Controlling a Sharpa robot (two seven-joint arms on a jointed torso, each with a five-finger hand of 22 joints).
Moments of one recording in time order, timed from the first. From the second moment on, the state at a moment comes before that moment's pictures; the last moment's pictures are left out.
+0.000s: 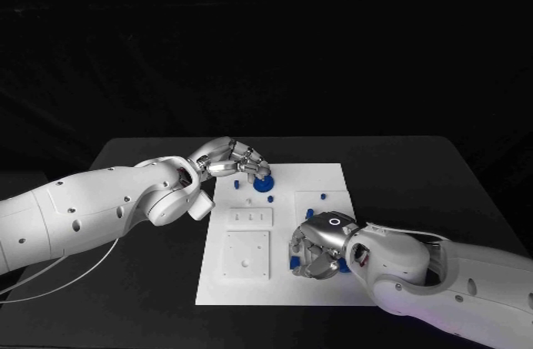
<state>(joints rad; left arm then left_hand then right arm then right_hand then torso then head) 1.31 -0.80 -0.15 1.44 -0.54 -0.13 0.29 1.05 -0.05 0.47 -0.26 0.05 0.88 0.16 0.33 0.41 1.05 0.10 0.46 0.26 0.85 0.05 0.92 0.60 0.01 0.59 -0.02 0.55 1.31 1.10 -0.81 -0.14 1.79 -1.78 -0.14 -0.38 0.96 -0.30 0.59 -0.05 0.05 0.94 0.11 0.25 0.48 1.09 0.01 1.17 1.13 1.31 -0.10 1.23 1.00 0.17 1.23 -0.09 1.11 1.31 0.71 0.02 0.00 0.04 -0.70</state>
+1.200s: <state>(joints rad) 1.31 -0.80 -0.15 1.44 -0.54 -0.13 0.29 1.05 -0.06 0.47 -0.25 0.05 0.88 0.16 0.33 0.41 1.05 0.10 0.46 0.26 0.85 0.05 0.92 0.60 0.01 0.59 -0.02 0.55 1.31 1.10 -0.80 -0.15 1.78 -1.74 -0.11 -0.38 0.93 -0.30 0.56 0.00 0.05 0.93 0.11 0.25 0.47 1.08 0.01 1.17 1.13 1.31 -0.10 1.23 1.00 0.17 1.23 -0.09 1.10 1.31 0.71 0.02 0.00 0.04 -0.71</state>
